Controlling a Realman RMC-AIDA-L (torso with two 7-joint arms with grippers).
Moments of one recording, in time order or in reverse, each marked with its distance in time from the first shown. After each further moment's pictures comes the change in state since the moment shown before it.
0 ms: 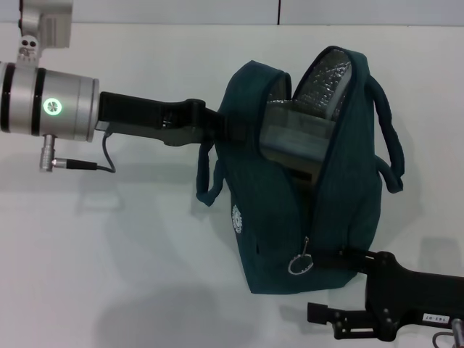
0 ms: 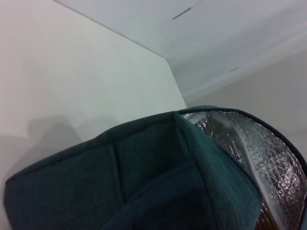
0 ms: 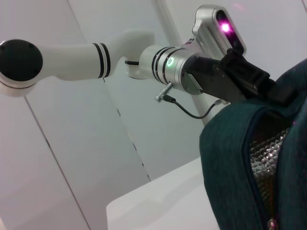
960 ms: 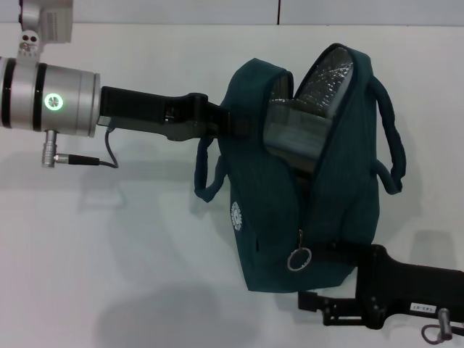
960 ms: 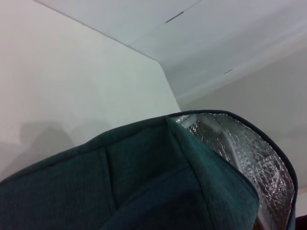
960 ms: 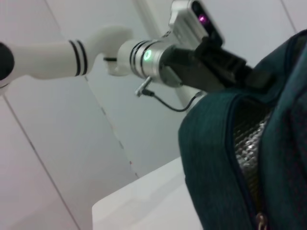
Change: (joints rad) left arm -0.005 0.001 0.005 0.000 -0.022 0.001 0.001; right arm 0.011 0.000 -0.089 -0.005 0.095 0.077 0.033
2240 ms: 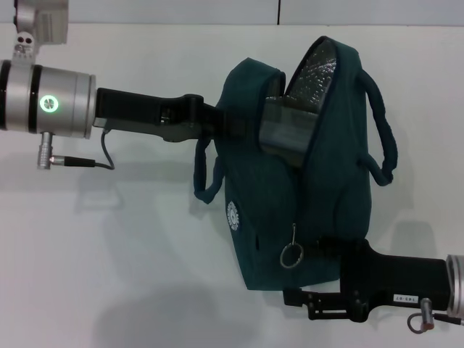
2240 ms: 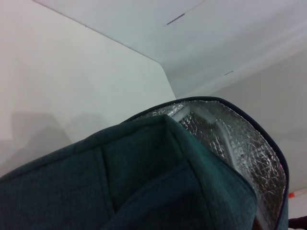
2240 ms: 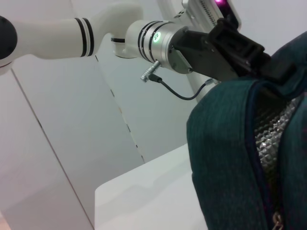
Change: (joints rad) left arm 0.009 0.004 -0.001 0.003 -0.002 0.004 0.006; right arm 0.045 -0.001 -0.079 -0.031 0.026 0.064 0.016
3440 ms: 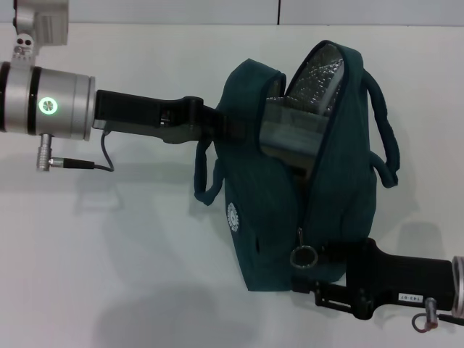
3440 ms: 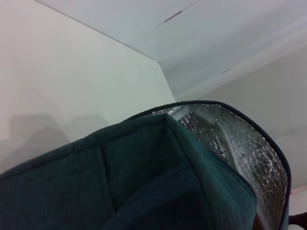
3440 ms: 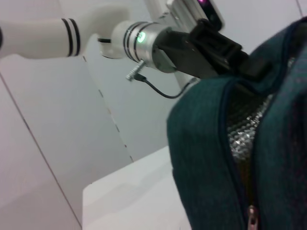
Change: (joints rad) left arm 0.003 -0.001 -0.003 0.001 0.000 0.009 0.007; right arm -0.006 -0.006 0.005 0.021 0.014 0.013 -0.014
